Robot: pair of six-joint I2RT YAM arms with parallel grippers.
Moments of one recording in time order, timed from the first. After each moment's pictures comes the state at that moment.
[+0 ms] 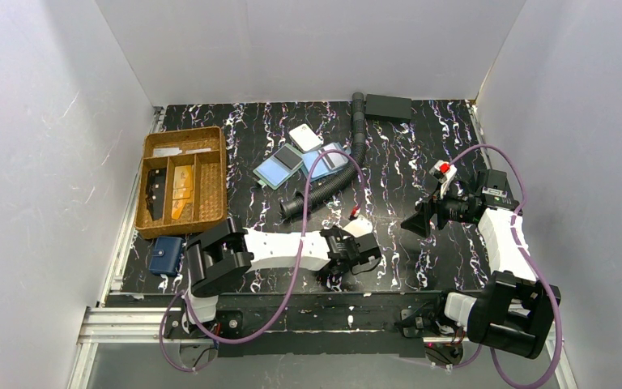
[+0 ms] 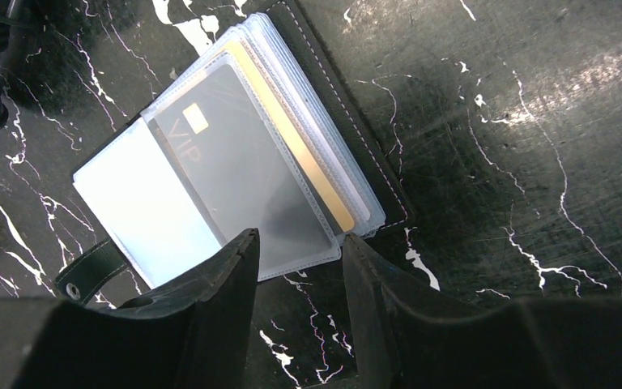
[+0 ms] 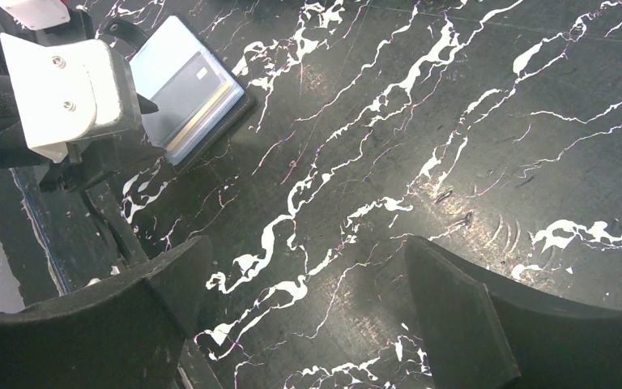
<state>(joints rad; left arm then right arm) -1.28 1.88 1.27 -0.71 -0.56 -0.56 -0.24 1.16 0.77 -0.74 -1.06 -0.71</state>
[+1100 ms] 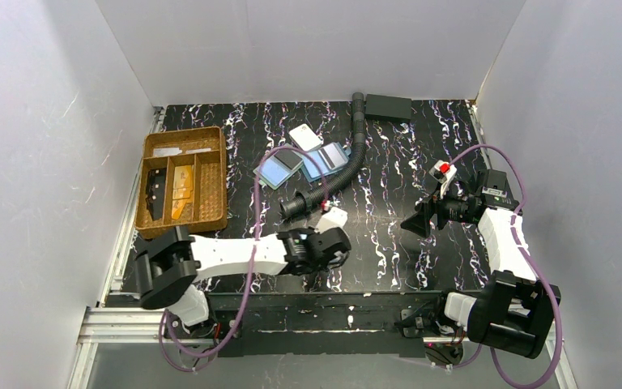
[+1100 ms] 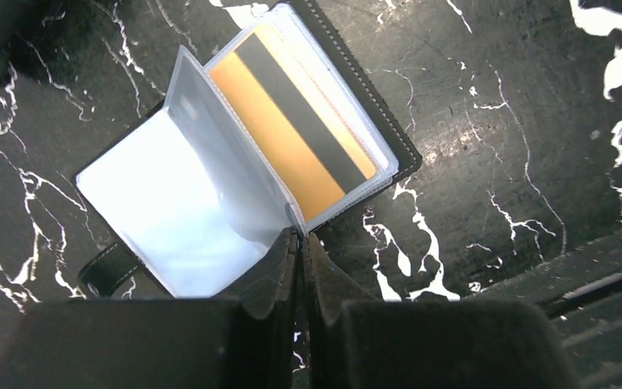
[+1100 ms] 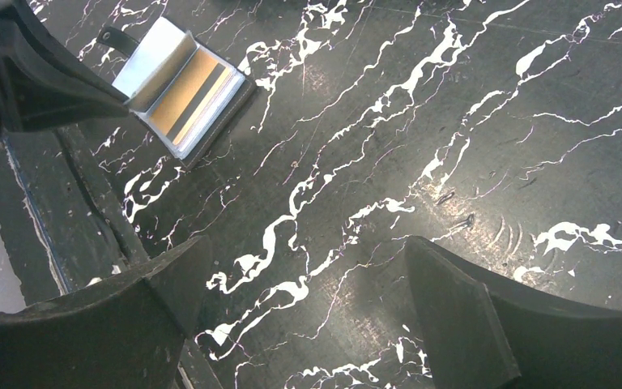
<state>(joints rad) -1.24 1.62 1.01 -0.50 -0.49 -0.59 -0.24 1.16 0.77 -0.74 -1.07 -0.72</state>
